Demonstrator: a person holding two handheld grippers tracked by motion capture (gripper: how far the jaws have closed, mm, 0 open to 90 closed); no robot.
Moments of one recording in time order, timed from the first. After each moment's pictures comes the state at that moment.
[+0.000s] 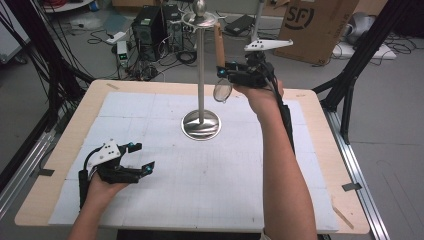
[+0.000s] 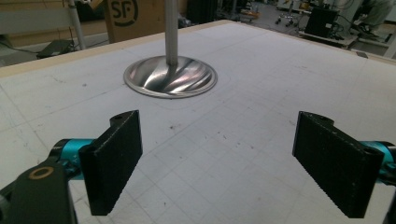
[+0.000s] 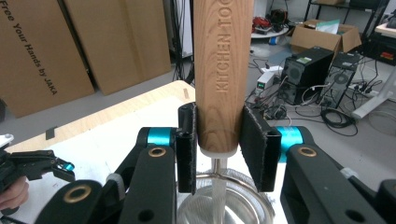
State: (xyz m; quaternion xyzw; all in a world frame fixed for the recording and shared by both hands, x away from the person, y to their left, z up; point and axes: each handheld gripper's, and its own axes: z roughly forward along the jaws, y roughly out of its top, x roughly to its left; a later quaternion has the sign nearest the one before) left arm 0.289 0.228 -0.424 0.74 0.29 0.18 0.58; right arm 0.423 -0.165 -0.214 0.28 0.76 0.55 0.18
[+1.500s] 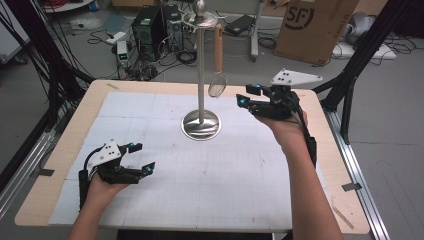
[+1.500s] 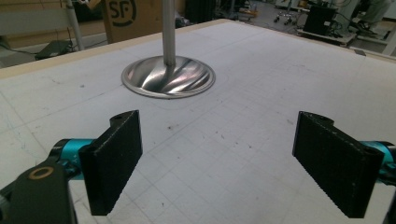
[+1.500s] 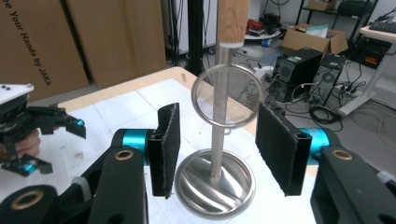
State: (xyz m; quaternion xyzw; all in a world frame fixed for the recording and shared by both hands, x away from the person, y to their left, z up) left arm 0.288 0.227 -0.424 0.75 0.28 0.18 0.58; right arm 0.359 -0.219 -0.244 0.28 0.76 0.55 0.20
